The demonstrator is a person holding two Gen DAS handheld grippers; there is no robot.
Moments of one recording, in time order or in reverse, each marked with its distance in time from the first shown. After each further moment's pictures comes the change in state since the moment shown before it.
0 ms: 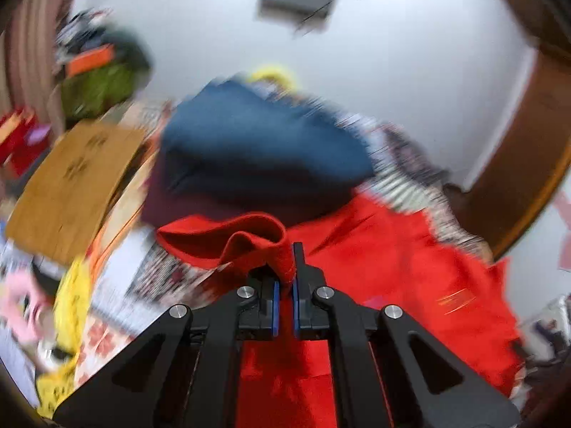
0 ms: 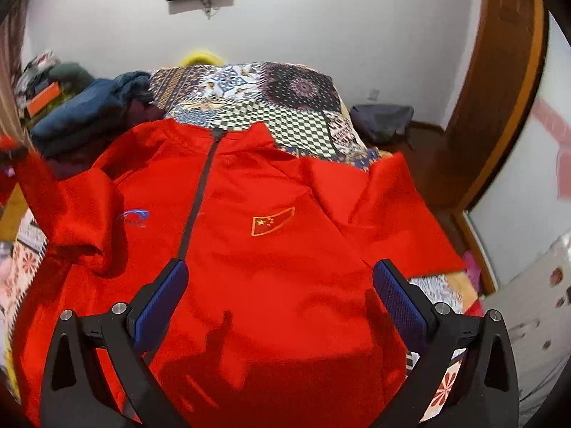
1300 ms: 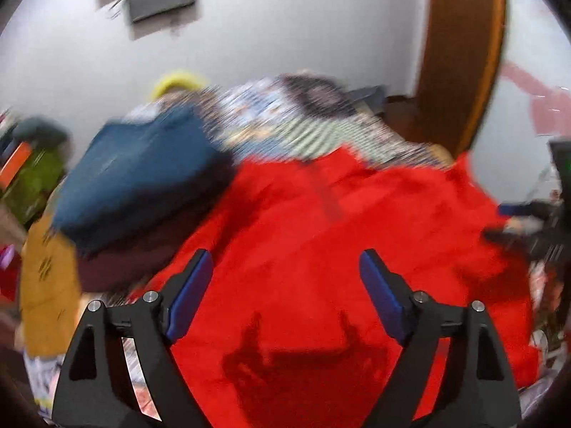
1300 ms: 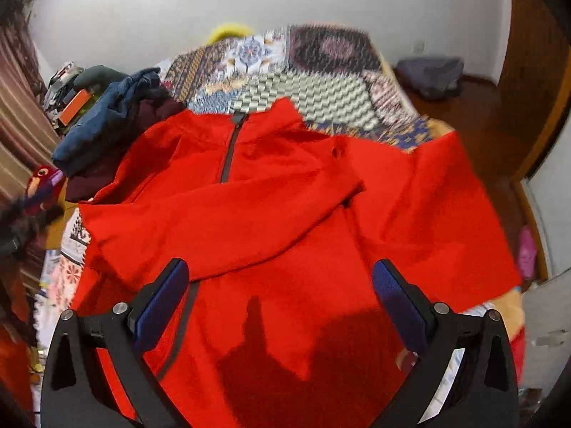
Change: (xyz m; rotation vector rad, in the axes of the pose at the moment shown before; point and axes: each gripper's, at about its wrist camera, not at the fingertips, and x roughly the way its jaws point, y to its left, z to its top) left arm 0.026 -0.083 -0.021 0.429 0.181 -0.037; right arm 0.070 -0.033 0.045 0.069 0.227 0.285
